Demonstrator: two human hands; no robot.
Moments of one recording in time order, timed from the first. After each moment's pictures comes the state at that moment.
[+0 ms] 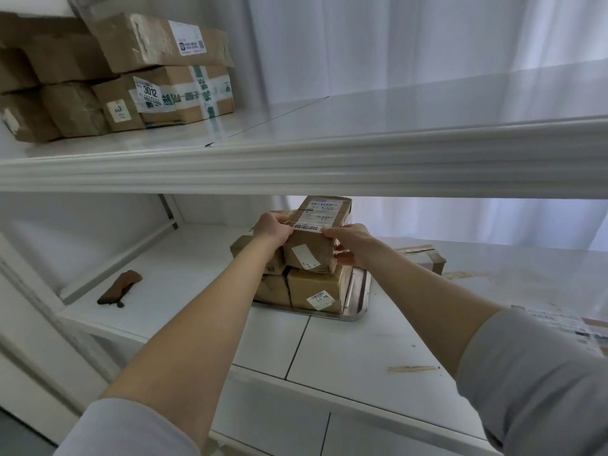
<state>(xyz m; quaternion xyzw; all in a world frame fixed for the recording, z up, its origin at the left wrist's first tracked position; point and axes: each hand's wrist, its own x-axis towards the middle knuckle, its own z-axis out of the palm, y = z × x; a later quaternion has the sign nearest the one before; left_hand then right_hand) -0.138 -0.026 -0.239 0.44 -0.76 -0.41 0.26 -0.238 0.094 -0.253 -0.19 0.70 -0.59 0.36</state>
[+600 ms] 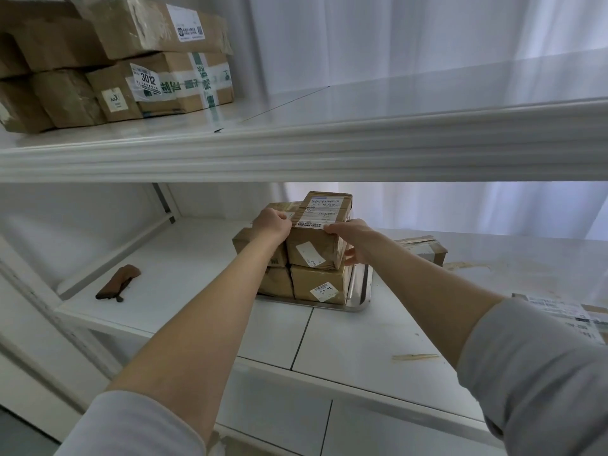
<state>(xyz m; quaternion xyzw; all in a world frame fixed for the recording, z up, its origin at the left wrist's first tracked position) -0.128 -0.029 -0.244 0.46 -0.81 -0.28 0.23 -0.229 0.091 -0.256 -0.18 0.72 -0.55 0.39</state>
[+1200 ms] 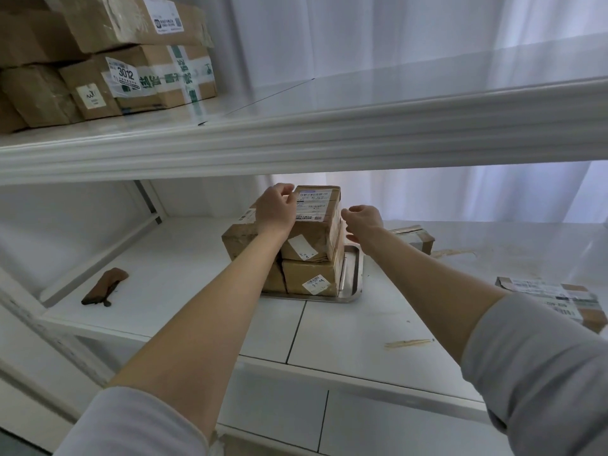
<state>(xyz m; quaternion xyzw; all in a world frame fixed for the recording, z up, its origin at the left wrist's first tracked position) -0.148 -0.010 -0.241 0.33 -0.83 -0.23 0.38 -0.249 0.094 -0.272 -0.15 0.75 -0.61 0.20</state>
